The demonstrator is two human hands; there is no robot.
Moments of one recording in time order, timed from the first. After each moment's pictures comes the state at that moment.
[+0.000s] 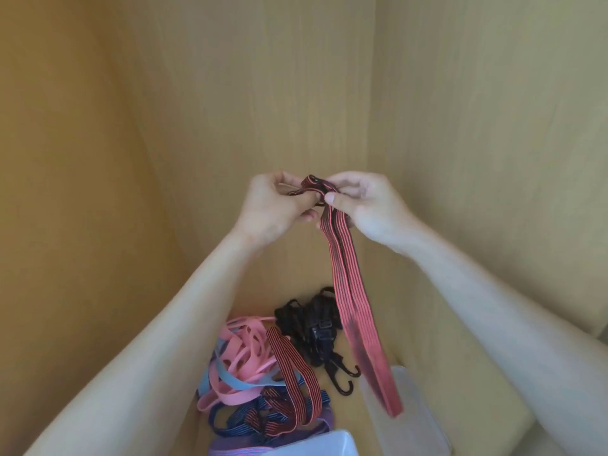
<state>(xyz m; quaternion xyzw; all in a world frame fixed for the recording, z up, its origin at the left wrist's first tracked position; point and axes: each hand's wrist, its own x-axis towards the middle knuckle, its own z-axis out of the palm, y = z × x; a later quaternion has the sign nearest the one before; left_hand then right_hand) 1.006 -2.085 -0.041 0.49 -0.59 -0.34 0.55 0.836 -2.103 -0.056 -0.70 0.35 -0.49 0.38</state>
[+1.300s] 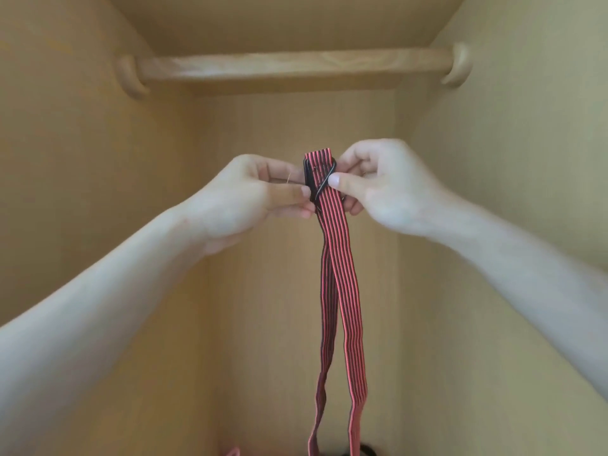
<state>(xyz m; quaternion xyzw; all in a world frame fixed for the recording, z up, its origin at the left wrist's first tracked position) 1.032 -2.025 0.168 0.40 -0.73 -0.18 0.52 0.829 -2.056 0.169 -0.81 0.24 -0.52 0.12</state>
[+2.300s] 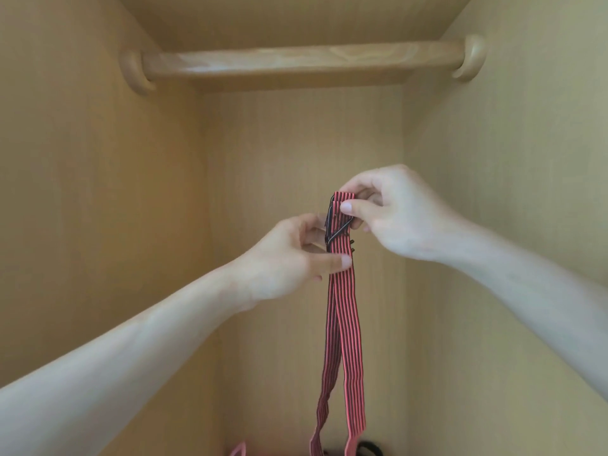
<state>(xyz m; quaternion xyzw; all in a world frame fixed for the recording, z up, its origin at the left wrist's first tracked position) 1.007 -2.020 0.107 0.43 -0.73 -0.23 0.47 0.828 -2.064 0.146 -0.83 0.28 -0.48 0.07</state>
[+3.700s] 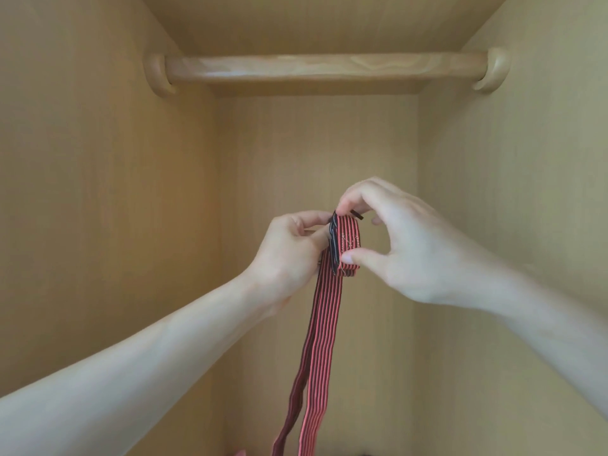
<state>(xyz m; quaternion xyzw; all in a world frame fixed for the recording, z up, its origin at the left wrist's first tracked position) 0.999 -2.013 0.110 0.40 -0.64 -0.25 0.61 0.827 -2.051 0.129 -0.88 0.20 -0.42 -0.07</state>
